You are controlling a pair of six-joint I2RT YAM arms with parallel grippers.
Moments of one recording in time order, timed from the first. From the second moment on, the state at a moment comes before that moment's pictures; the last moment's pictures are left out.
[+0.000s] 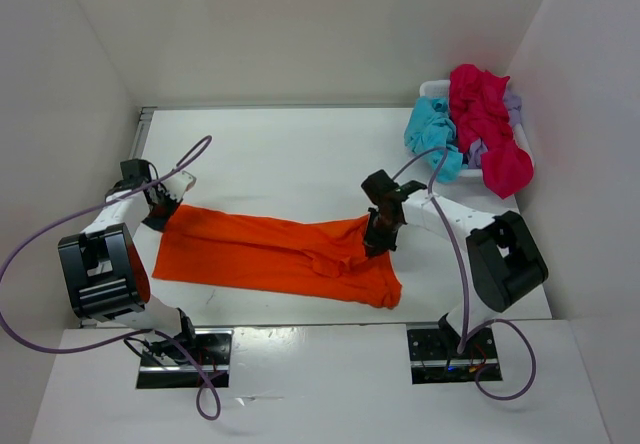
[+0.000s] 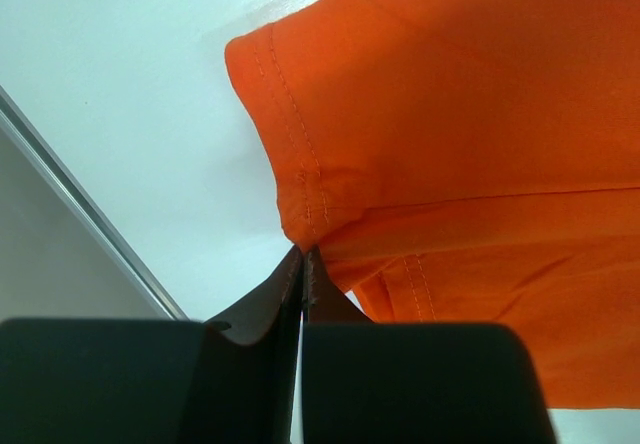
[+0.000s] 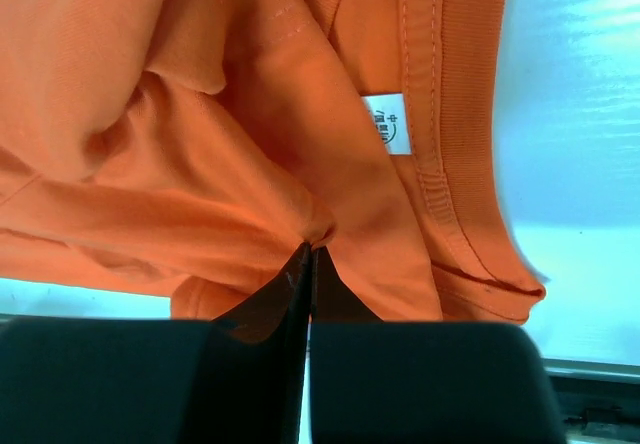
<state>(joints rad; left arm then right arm) 0.33 1.53 0.92 -0.51 0.08 0.81 0.53 1.58 0.98 -0.76 -0.10 0.84</state>
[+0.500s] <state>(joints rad) 0.33 1.53 1.03 -0.48 0.10 0.77 0.53 1.60 1.08 -0.69 -0.08 0.84</state>
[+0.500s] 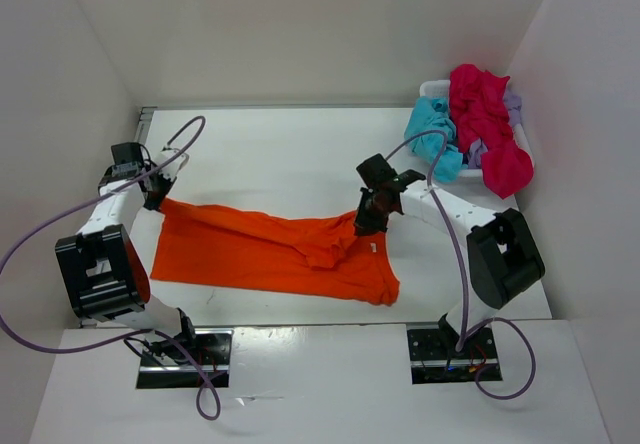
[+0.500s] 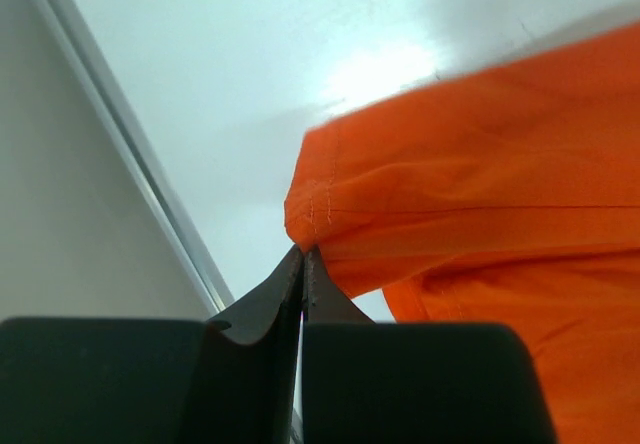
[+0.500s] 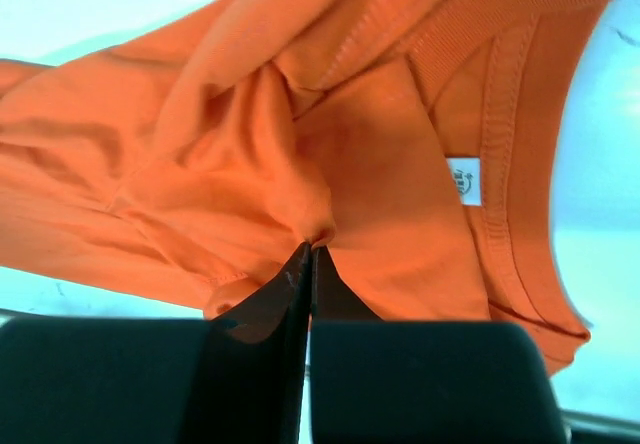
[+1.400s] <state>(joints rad) 0.28 1.53 1.02 -0.45 0.12 0.75 0.59 1.59 1.05 -0.69 -0.16 0.90</state>
